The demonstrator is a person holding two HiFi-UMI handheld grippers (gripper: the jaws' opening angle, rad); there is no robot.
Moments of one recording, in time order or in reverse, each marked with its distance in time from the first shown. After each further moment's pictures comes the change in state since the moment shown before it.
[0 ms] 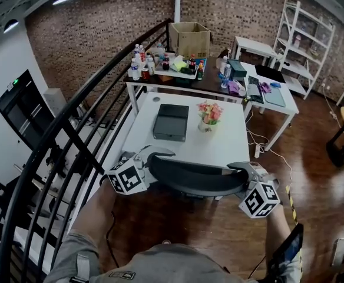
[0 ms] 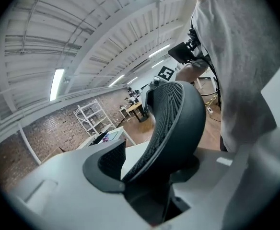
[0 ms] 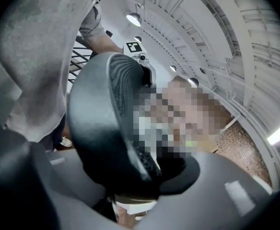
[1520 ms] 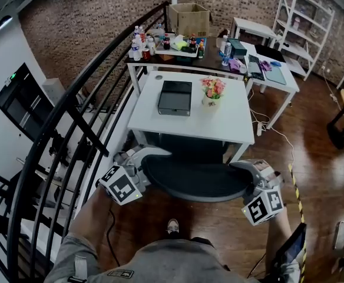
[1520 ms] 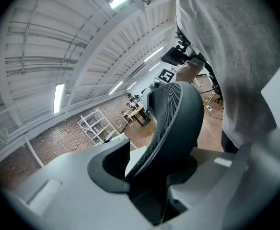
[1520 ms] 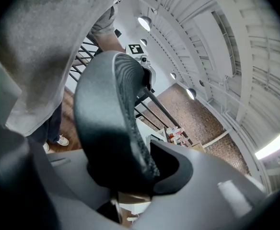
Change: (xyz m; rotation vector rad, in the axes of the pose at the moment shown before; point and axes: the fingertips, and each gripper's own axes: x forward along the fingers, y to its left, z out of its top) left arm -0.065 -0.084 0.041 0.078 -0.048 0.057; right arm -0.046 0.078 0.056 -0.093 -0.015 -0.102
